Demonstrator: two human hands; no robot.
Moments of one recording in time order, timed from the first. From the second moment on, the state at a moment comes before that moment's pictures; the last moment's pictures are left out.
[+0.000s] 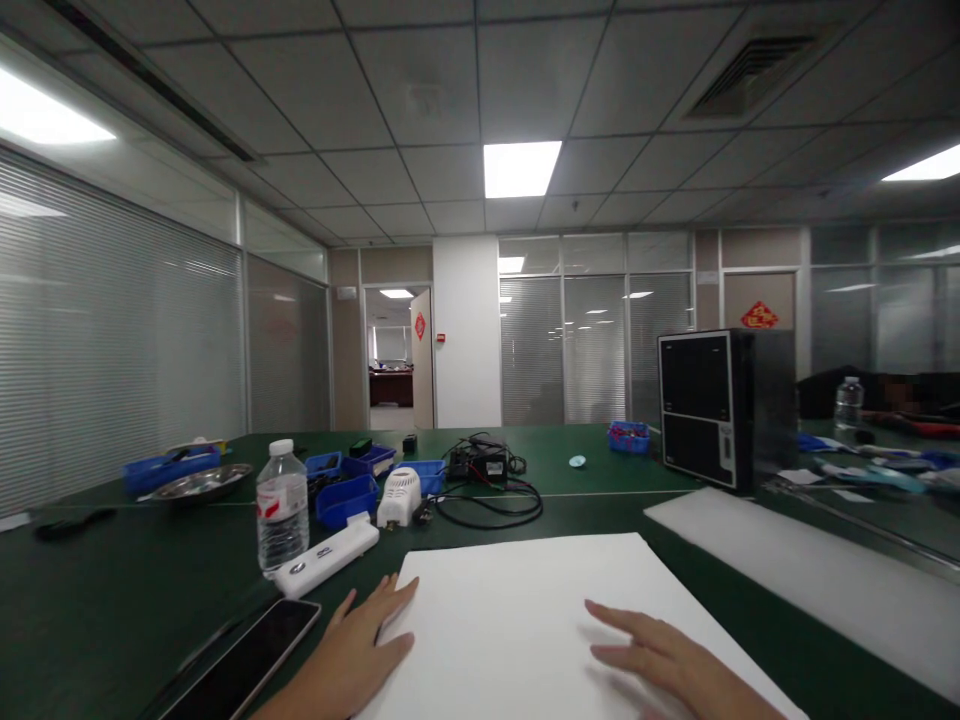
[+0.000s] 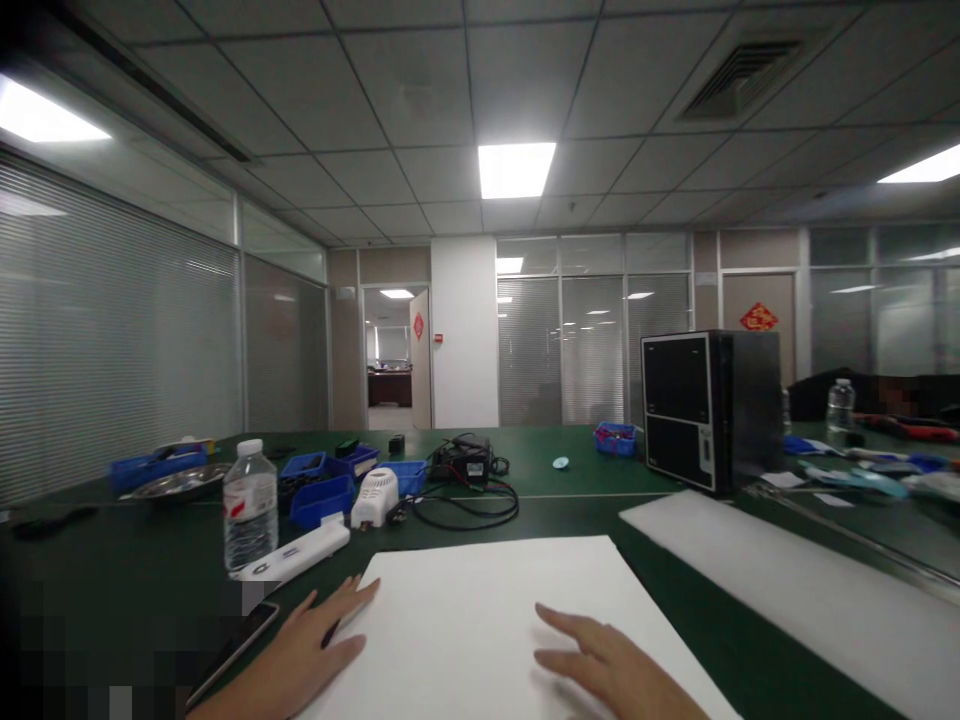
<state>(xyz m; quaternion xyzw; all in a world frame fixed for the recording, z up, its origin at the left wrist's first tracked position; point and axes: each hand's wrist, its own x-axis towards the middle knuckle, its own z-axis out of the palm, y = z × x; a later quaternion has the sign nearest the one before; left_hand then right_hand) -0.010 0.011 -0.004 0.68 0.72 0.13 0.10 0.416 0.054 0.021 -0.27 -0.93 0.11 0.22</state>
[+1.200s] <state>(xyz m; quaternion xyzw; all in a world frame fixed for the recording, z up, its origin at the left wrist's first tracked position) -0.009 0.009 -0.010 0.70 0.70 0.11 0.05 0.557 0.183 -0.027 -0.60 -0.76 -0.17 0.18</state>
